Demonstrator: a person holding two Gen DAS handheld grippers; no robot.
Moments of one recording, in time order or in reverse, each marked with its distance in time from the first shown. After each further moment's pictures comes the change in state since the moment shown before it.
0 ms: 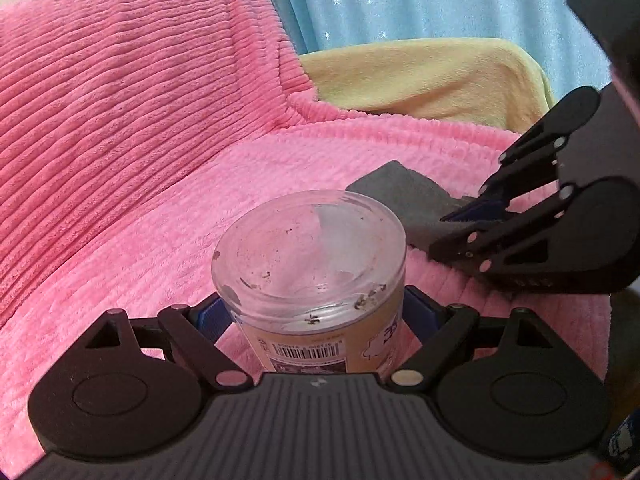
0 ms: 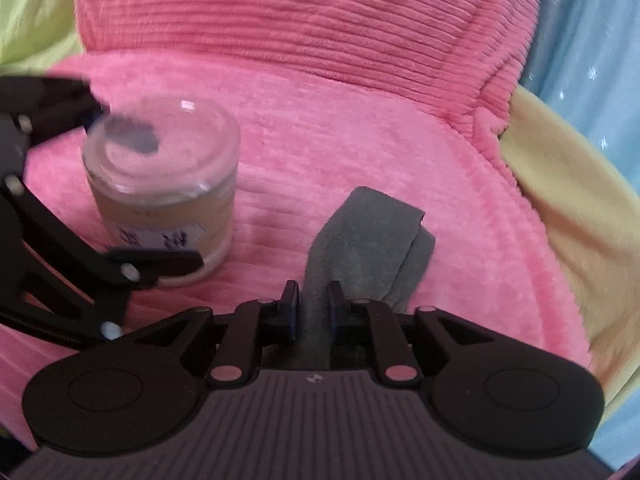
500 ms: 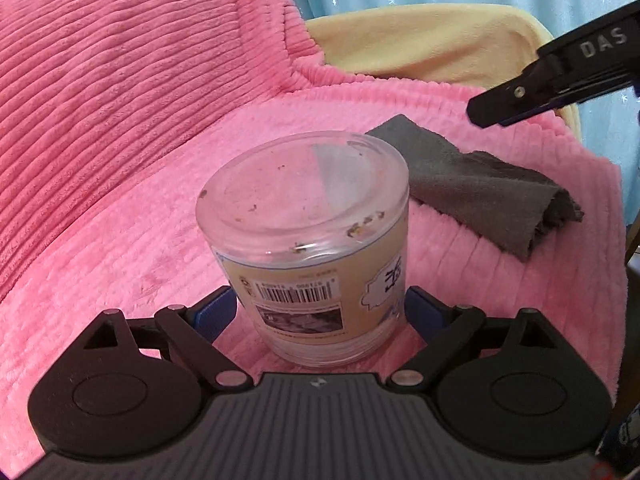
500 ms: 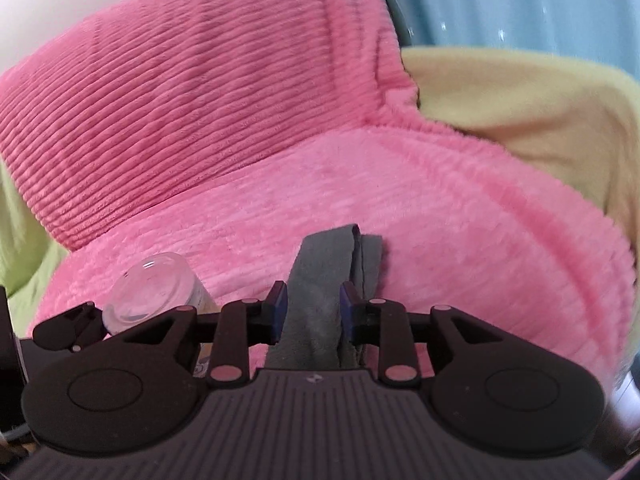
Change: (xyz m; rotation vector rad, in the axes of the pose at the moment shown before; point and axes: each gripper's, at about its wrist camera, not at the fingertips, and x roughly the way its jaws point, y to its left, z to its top) left arm 0.020 -0.010 -0.011 -0.019 0.088 0.025; right arm -0.042 -0.061 -0.023 0.550 -0.186 0.082
